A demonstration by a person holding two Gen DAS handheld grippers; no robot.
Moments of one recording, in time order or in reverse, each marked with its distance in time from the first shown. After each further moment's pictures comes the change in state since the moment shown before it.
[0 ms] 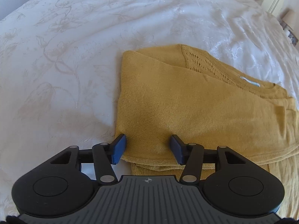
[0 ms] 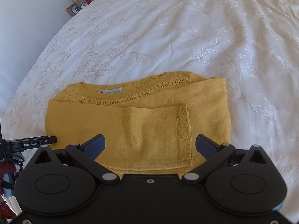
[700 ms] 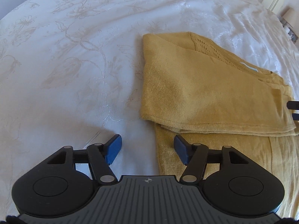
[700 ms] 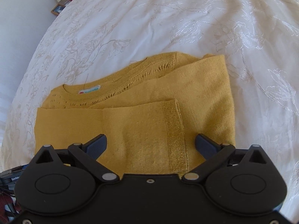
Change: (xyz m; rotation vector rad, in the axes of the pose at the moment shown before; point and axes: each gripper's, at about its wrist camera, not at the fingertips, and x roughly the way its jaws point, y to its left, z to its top) left arm -0.029 0.025 -0.031 -0.011 0.031 -0.001; right arm 0.035 -0.029 0.006 0.162 0.096 0.028
